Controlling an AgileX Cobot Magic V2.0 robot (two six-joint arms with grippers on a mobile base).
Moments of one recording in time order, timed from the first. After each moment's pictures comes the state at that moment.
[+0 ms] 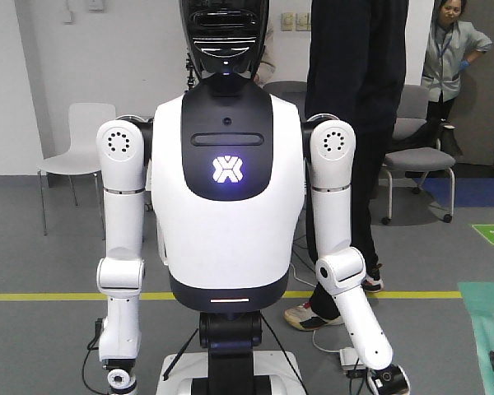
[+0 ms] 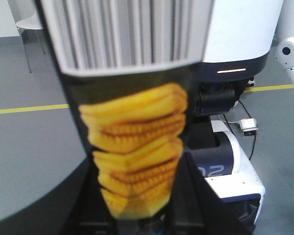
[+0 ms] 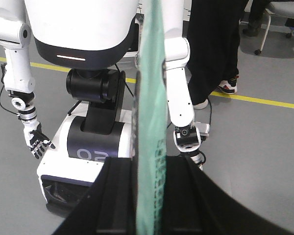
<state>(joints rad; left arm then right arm) -0.12 0.29 -0.42 0.14 0.50 -0.15 0.11 0.50 -0.53 0.06 0.49 -0.11</state>
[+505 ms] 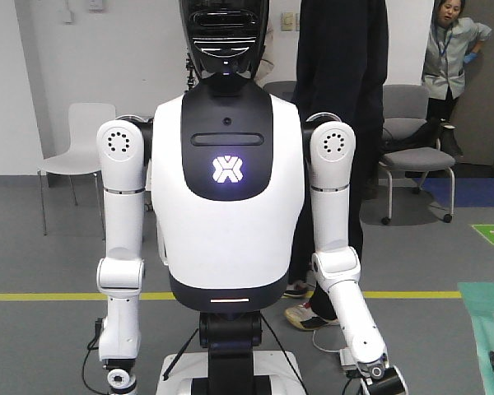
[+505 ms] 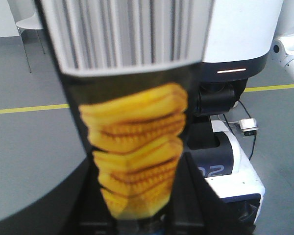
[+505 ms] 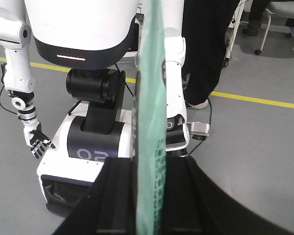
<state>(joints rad) -0.12 0.29 -0.42 0.14 0.50 -0.15 0.11 0.50 -0.53 0.06 0.49 -0.11</state>
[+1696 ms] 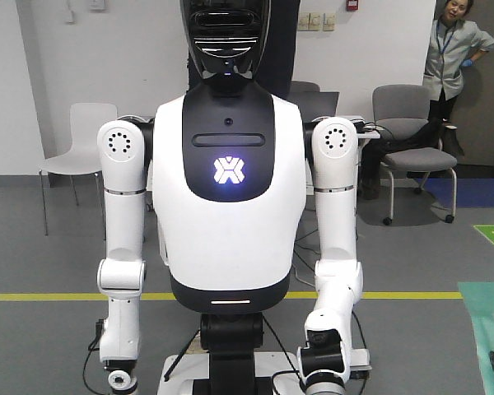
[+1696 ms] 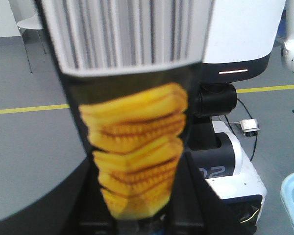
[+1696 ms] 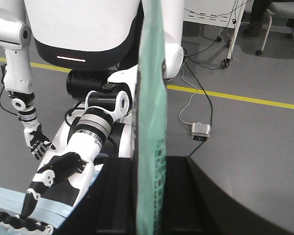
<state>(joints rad) -0.12 0.29 -0.42 0.14 0.50 -0.15 0.11 0.50 -0.53 0.06 0.49 -0.11</state>
